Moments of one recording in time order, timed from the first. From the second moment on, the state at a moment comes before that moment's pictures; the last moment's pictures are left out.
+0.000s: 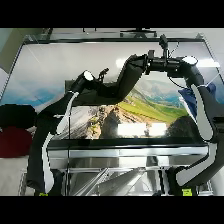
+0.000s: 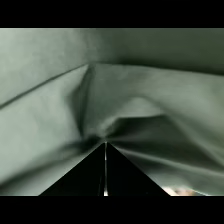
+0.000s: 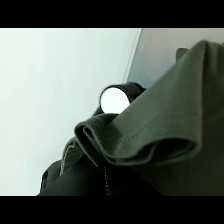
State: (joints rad) left arm -0.36 -2.20 2.03 0.79 -1.24 -1.40; right arm 0.01 -1.79 1.66 -0.04 1.32 1.13
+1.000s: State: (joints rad) left arm 0.38 -1.54 1.87 0.78 -1.52 -1.27; right arm 0.83 -2.18 1.90 0.93 0.40 0.04
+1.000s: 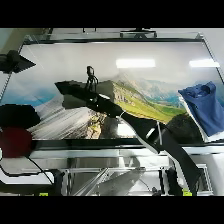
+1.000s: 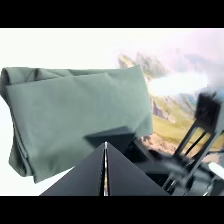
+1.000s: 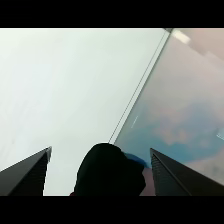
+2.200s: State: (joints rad) left arm 0.39 -1.53 1.82 0.79 -1.50 -1.26; right arm 0.26 -2.11 1.96 -0.88 1.20 1.65
